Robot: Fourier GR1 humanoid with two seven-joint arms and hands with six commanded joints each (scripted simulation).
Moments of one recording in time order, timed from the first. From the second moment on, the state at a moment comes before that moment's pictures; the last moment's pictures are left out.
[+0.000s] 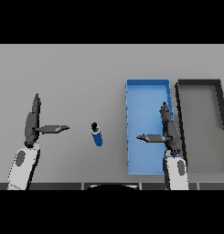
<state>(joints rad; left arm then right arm) -0.11 0.43 -0.16 -1.48 0.24 0.26 0.01 0.00 0.00 0.00 -1.57 0.00 0.00 0.00</state>
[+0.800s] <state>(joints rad) -0.04 0.63 -0.23 -1.50 0.25 -0.09 -0.19 0.08 -0.14 0.08 -1.68 0.18 0.03 -0.09</state>
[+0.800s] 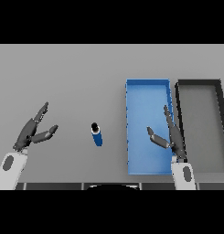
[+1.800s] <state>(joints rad) -0.10 0.39 -0.52 -1.50 0.08 -0.16 -0.08 0.11 -0.14 0.09 -1.72 0.18 0.04 -0.07</state>
